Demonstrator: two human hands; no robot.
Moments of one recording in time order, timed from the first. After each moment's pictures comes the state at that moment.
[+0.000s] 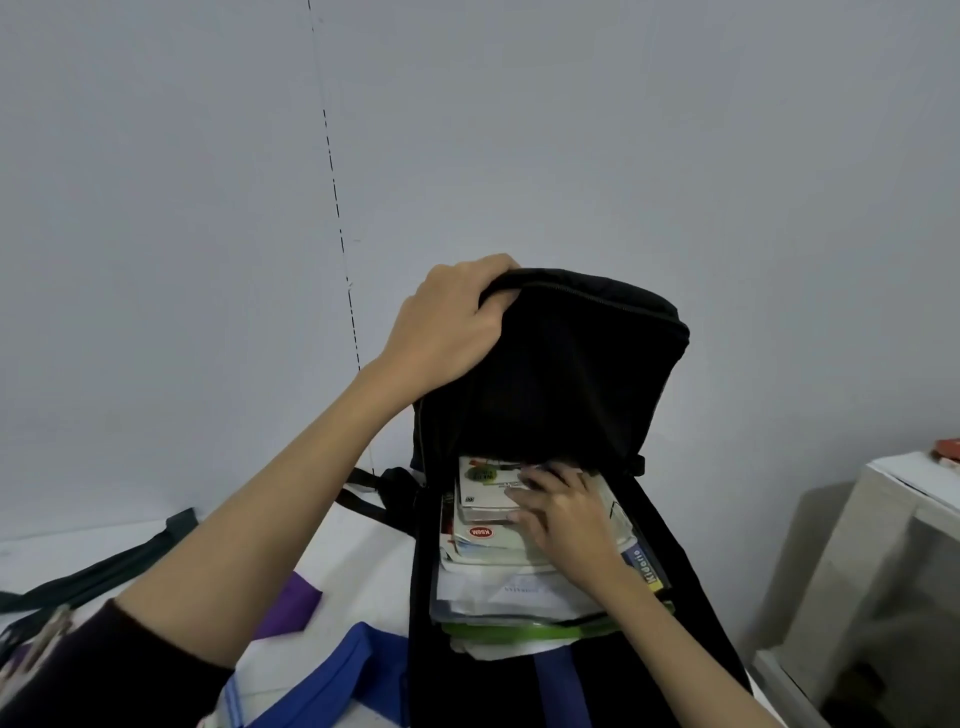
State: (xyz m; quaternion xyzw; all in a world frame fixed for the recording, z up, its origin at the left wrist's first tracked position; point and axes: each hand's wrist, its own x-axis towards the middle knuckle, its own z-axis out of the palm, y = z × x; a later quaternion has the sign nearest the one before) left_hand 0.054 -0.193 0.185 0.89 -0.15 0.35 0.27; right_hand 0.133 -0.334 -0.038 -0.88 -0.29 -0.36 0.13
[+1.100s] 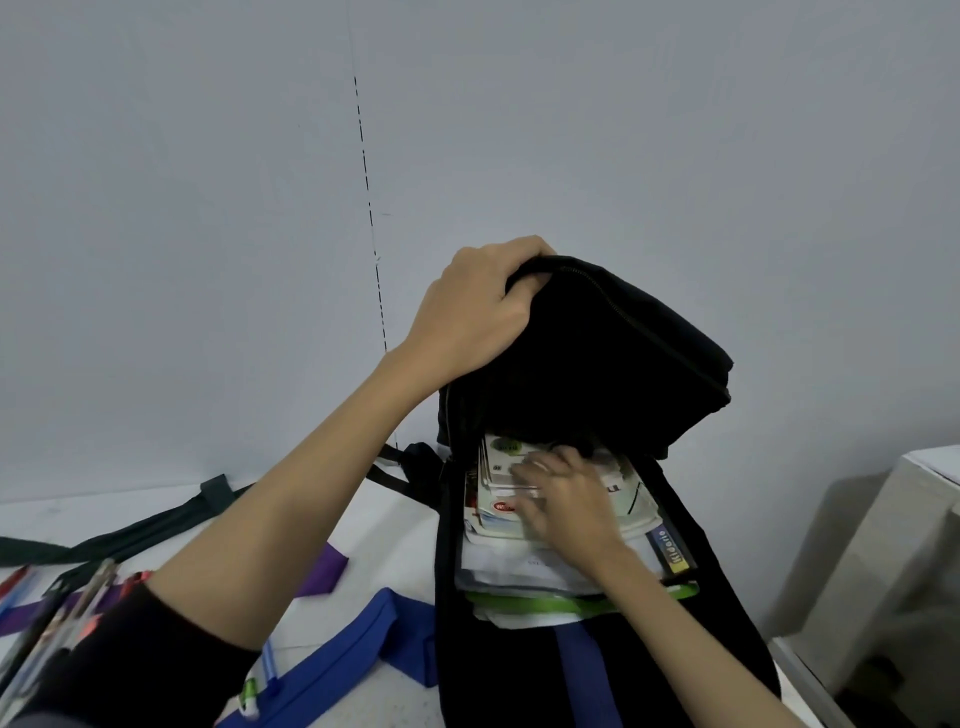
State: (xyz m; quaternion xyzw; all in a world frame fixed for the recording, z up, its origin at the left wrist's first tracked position) left_hand 0.049 -0.187 0.176 0.87 -0.16 0.35 0.29; right_hand 0.120 -0.311 -0.035 -0.89 -0.31 -0.31 0.13
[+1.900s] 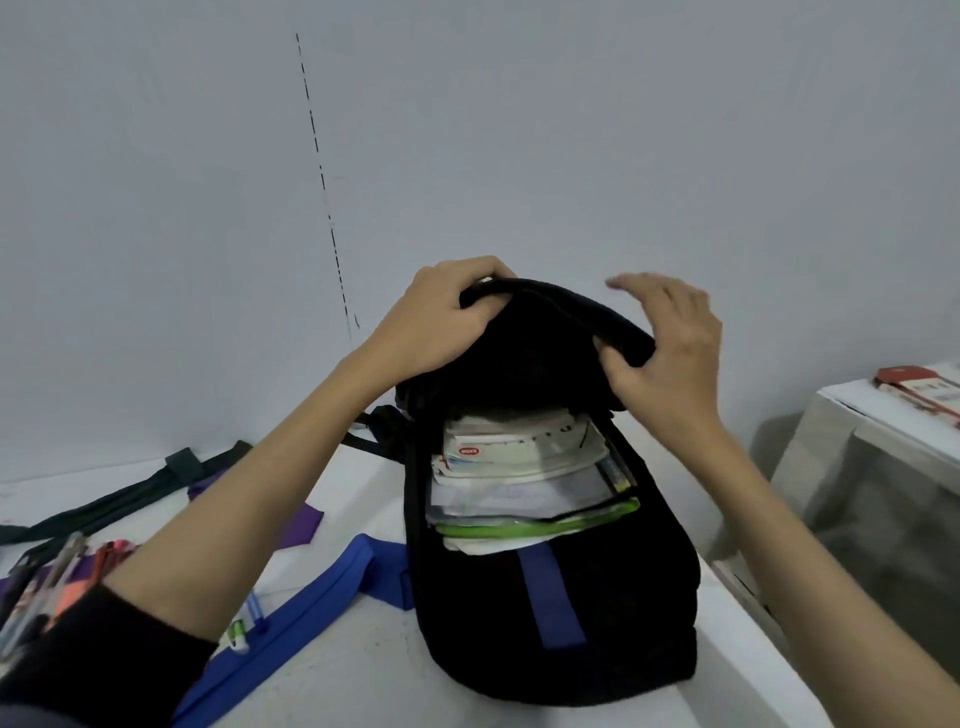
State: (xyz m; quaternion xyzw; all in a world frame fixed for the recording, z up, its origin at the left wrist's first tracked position) left_hand 0.020 -0.193 0.147 0.89 -0.19 0.25 0.34; right_hand 0.048 -0.397 0.092 -0.79 -0.21 -0.47 0.33
